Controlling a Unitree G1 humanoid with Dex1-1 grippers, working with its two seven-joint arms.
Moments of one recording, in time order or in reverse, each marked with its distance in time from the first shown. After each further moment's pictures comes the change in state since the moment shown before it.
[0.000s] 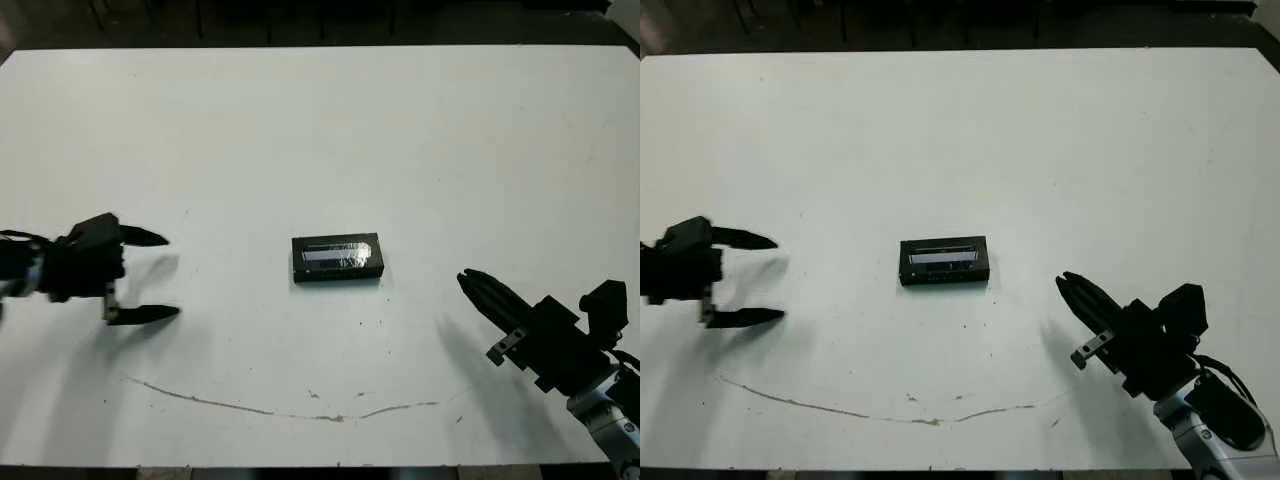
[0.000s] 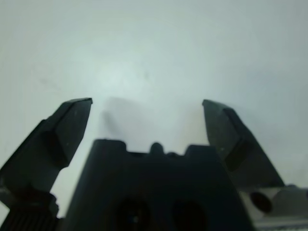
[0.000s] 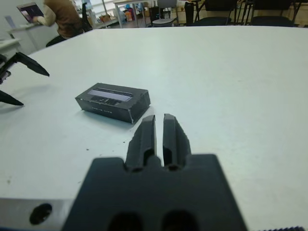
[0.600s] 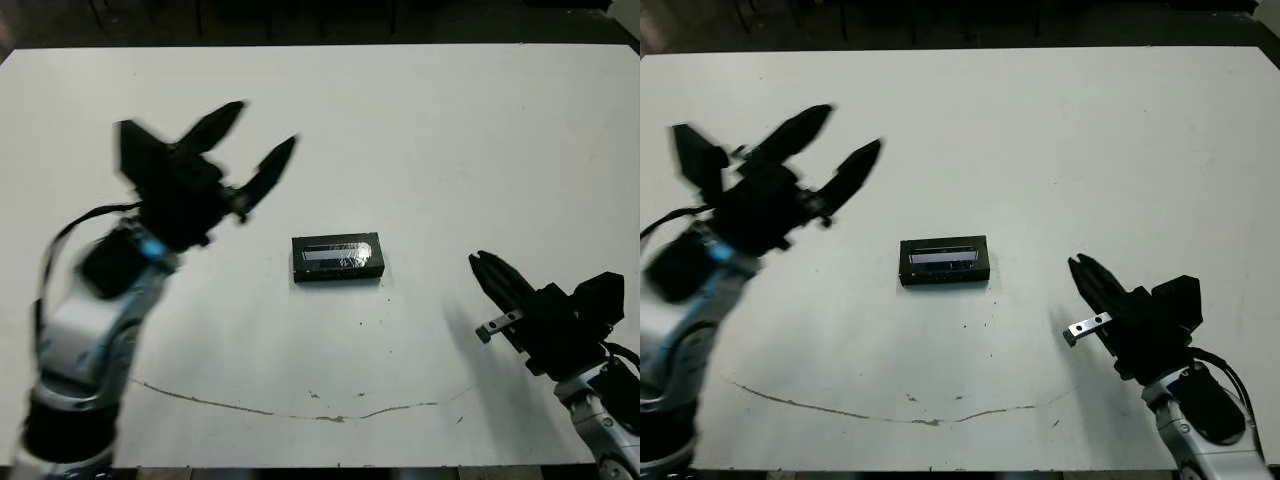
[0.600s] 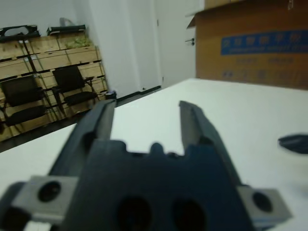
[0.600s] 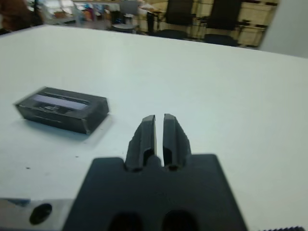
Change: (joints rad) left arm -0.147 -0.706 -0.135 -0.661 -0.125 0.473 0.923; right arm -0.026 0.070 0.044 -0.029 -0.236 -0.038 -0.209
